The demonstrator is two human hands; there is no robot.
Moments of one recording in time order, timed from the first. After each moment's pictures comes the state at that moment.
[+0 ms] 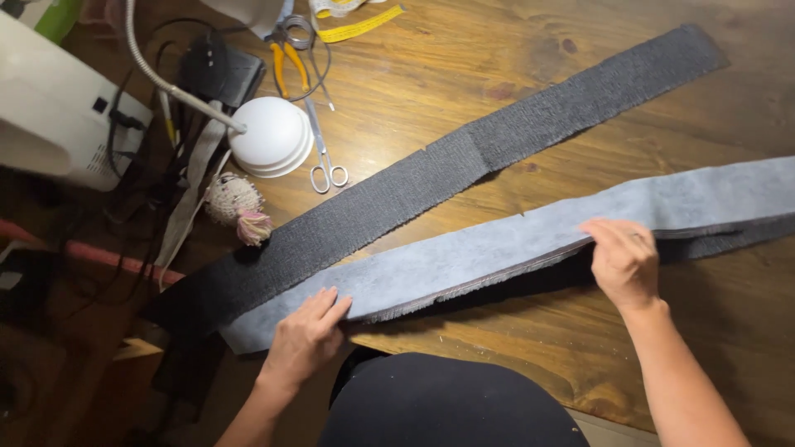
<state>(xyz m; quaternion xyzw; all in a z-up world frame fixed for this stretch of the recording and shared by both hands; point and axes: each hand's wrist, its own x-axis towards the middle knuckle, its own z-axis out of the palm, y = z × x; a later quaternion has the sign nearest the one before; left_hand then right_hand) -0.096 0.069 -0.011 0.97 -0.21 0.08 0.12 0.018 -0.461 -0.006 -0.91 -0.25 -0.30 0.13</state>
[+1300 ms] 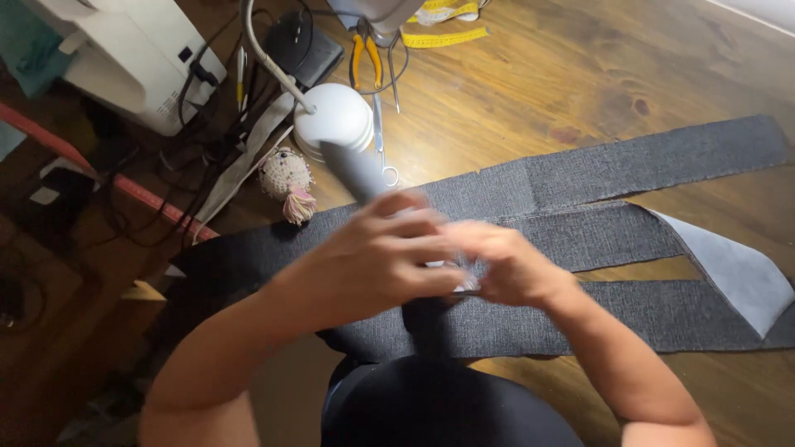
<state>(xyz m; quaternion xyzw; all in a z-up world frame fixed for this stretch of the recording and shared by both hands) 0.007 0.015 0.233 0.84 -0.46 0.24 0.16 0.085 -0.242 0.105 -0.78 -0.50 0.03 0.39</state>
